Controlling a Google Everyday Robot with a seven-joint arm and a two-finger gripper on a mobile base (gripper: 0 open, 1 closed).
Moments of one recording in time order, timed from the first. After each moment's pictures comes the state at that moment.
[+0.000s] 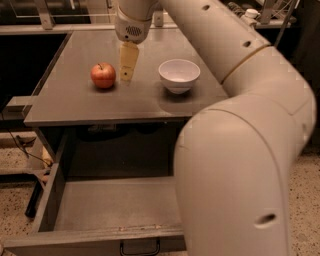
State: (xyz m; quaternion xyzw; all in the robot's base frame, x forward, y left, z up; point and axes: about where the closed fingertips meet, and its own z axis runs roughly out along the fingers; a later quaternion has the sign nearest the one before) arm 0.694 0.095 0.929 -0.74 0.64 0.04 0.20
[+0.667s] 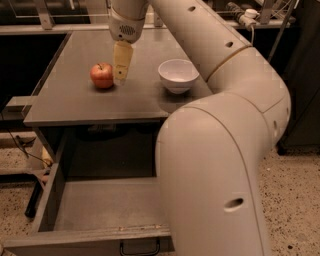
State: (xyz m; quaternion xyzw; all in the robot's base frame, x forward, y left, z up) arm 0.699 0.111 0.924 -0.74 0.64 0.05 0.19
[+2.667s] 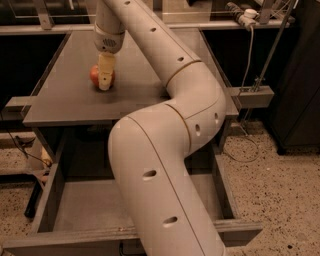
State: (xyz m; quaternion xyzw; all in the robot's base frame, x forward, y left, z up) arm 0.754 0.173 0.868 -0.76 0.62 0.06 0.19
